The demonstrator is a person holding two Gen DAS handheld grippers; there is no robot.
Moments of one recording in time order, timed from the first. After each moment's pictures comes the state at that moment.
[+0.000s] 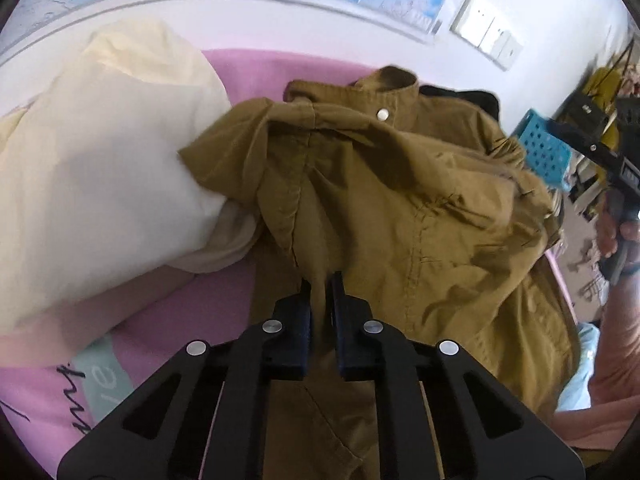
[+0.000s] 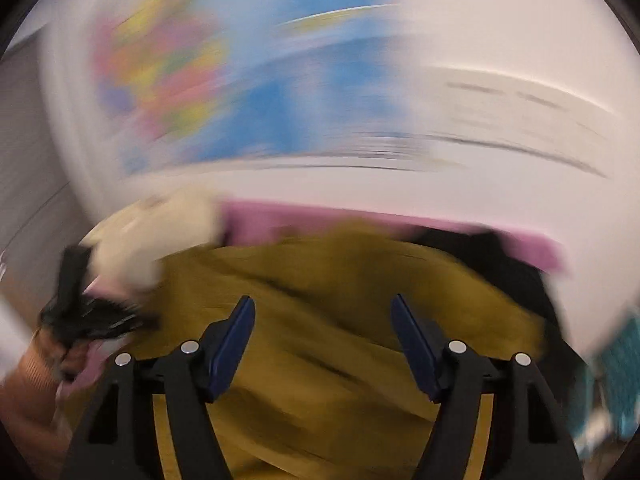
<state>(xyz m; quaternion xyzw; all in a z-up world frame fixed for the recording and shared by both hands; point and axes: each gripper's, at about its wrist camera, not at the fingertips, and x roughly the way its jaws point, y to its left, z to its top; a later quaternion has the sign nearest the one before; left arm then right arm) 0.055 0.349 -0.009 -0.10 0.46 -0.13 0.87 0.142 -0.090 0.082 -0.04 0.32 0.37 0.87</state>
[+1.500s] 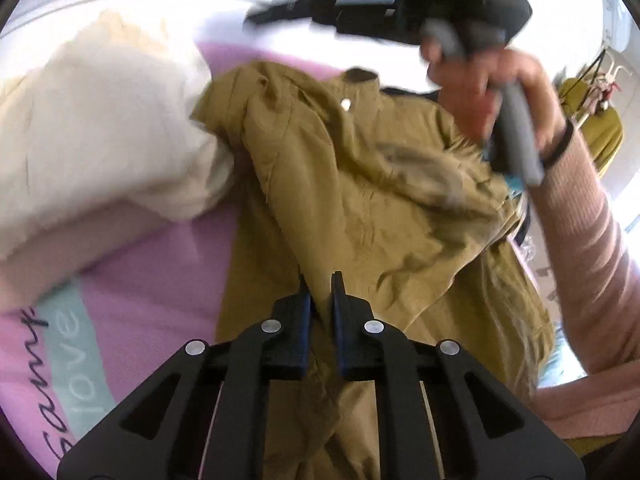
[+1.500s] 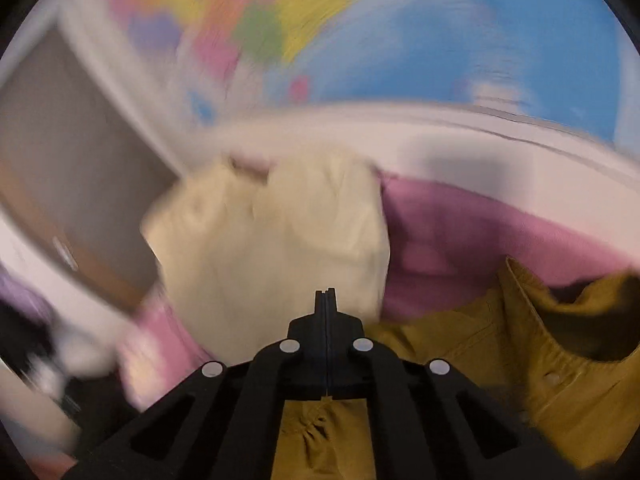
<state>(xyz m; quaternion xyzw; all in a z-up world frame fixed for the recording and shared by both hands) 0.025 0.338 -0.025 -0.13 0.44 -0.17 0.87 0.232 0.128 0.062 0.03 0.45 0.49 0.74</state>
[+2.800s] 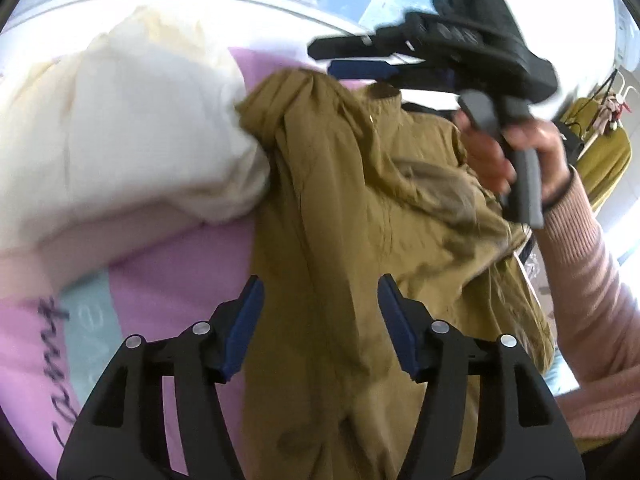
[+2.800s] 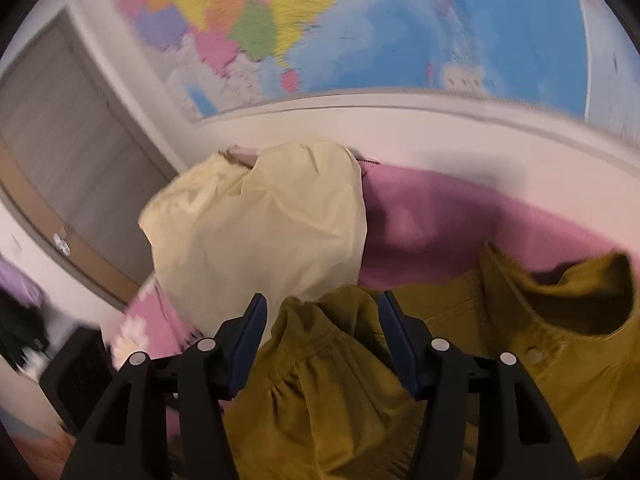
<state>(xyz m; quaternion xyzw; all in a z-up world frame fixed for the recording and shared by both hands) 0.028 0.351 -0.020 -0.16 0.42 -0.15 0.88 0.211 0.114 0.042 -0.04 0.44 0.49 0.75</state>
